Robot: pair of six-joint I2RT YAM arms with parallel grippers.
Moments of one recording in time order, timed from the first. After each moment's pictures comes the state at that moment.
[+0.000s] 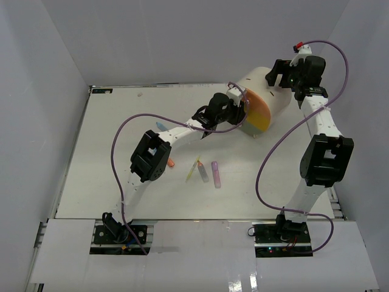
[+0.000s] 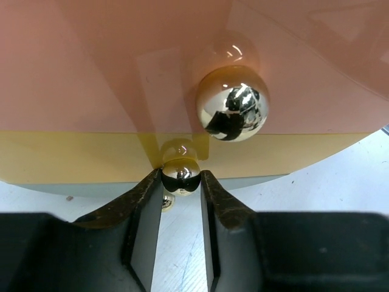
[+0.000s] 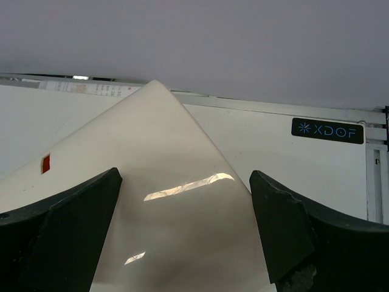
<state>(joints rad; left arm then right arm) -0.77 2.34 1.92 0.16 0.16 -0.18 -0.09 1.85 1.66 -0.12 -0.38 0.05</state>
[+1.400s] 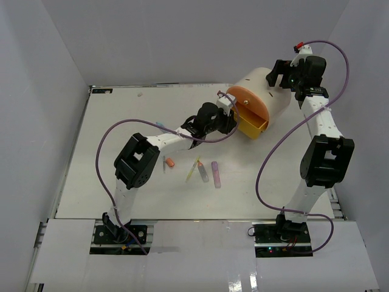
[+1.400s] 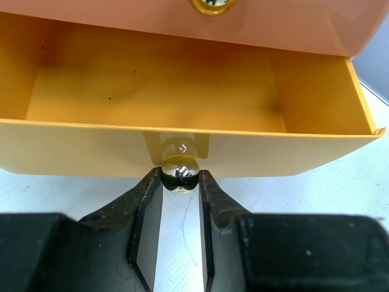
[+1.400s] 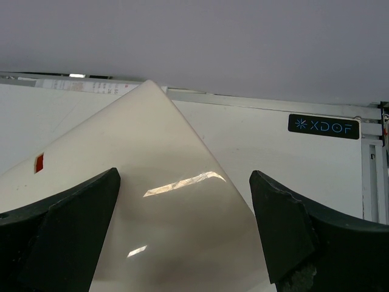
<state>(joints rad) -0.77 2.10 1.53 0.31 0.13 -0.16 -0.09 1.83 1.65 -0.13 -0.36 0.04</state>
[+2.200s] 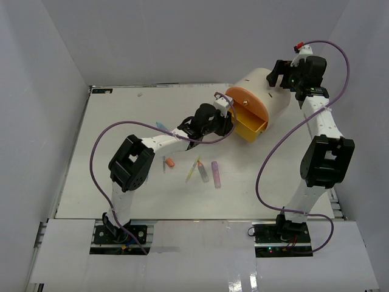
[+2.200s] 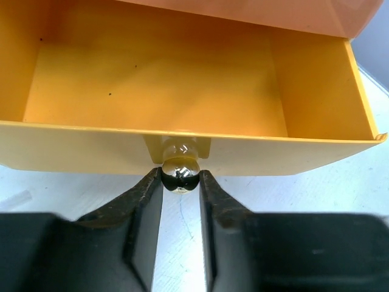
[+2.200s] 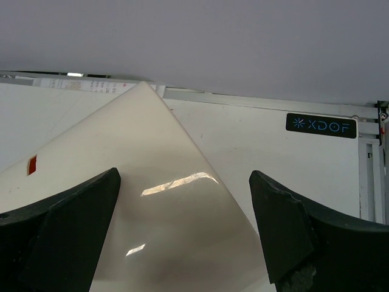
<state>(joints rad) -0.77 2.03 1.46 0.26 0.13 -0.18 -0.09 1.83 1.65 -0.14 -0.36 0.04</state>
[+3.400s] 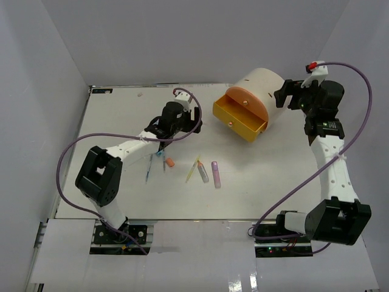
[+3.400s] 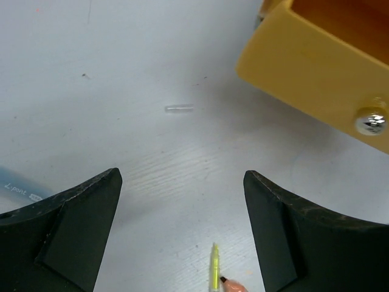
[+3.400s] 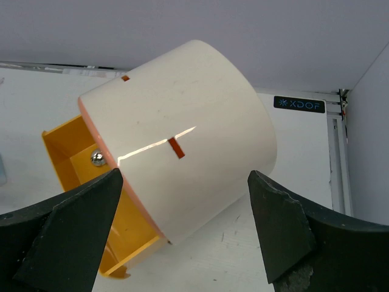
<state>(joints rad) -0.60 1.68 1.16 0.12 -0.05 -0.23 -0.10 1.30 1.26 -0.16 -0.33 -0.01</state>
